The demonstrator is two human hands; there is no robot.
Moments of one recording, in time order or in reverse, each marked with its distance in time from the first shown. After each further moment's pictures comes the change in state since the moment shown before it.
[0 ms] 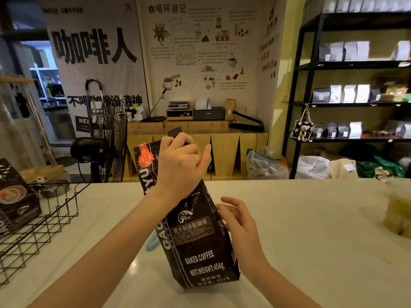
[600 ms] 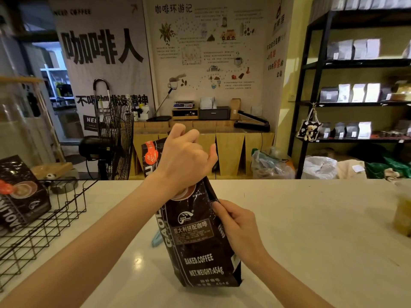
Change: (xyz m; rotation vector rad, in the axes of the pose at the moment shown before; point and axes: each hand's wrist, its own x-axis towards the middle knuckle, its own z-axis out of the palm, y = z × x) left_hand 0.016 -0.009 -0.010 0.213 -0.163 0.254; right_hand 0.015 0.007 0.001 -0.221 -0.134 -0.209
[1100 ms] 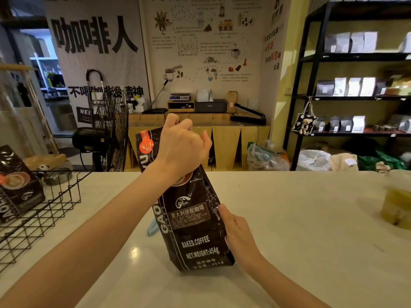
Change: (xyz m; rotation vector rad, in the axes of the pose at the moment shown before) left_hand 0.001 0.005 0.011 -0.001 -0.061 -0.160; right_hand -0.025 0.028 -0.004 0.097 -0.035 0.351
